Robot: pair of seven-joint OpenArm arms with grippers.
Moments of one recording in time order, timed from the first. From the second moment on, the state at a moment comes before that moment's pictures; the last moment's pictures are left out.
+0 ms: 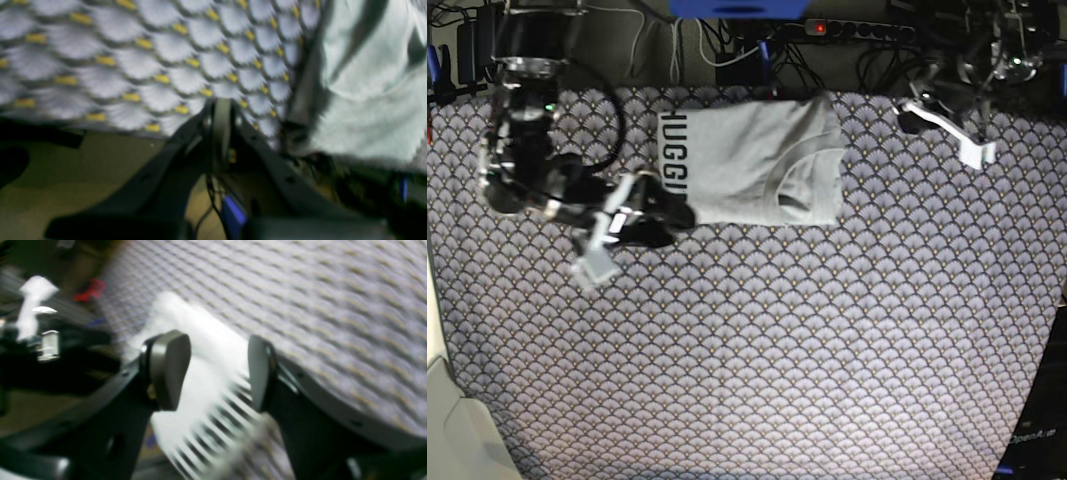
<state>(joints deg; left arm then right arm) 31.0 -14.9 -15.9 111.0 -45.8 -0.8 55.7 -1.7 9.8 13.4 99.1 57.9 39.7 -72.6</state>
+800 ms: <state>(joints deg) 21.9 -6.6 4.0 105.5 -26.9 -0.4 55.8 -12.2 19.1 24.6 99.1 58.3 39.7 -72.4</state>
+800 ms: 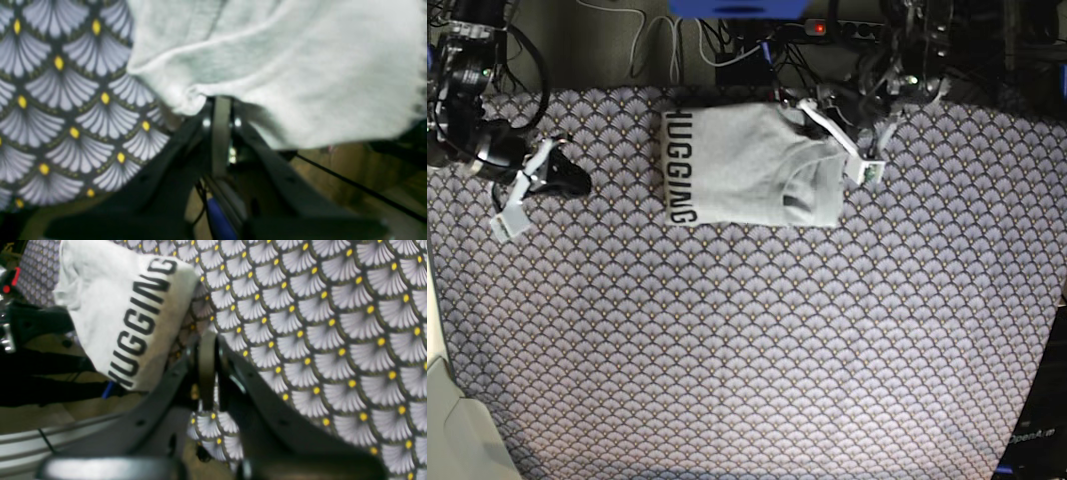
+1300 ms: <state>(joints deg) 11.2 -3.0 3.5 94.2 -28.1 -1.4 54.5 -12.7 20.9 29.4 99.2 58.3 39.7 -72.3</state>
